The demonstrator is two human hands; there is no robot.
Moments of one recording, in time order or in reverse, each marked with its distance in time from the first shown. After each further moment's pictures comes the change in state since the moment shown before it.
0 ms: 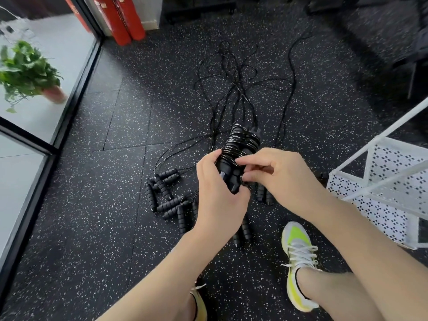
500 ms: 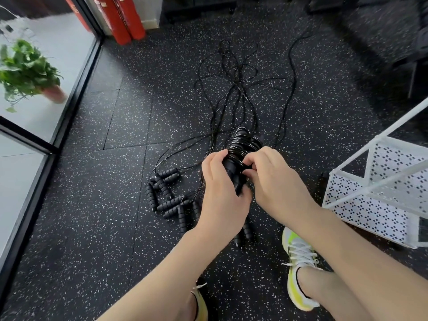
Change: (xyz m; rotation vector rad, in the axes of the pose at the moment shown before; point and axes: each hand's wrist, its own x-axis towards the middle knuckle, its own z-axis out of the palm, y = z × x) left_hand 0.001 -0.008 0.003 0.105 -0.049 0.134; right_hand -0.009 0.009 0.025 -0.468 0.092 -0.112
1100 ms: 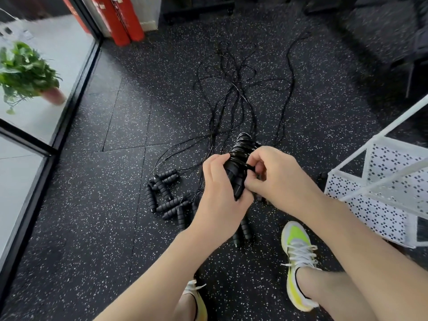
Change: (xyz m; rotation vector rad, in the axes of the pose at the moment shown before) left_hand 0.001 -0.007 -0.006 0.047 -0.111 0.084; right_hand 0.008 0.008 -0.020 0.222 -0.103 0.156
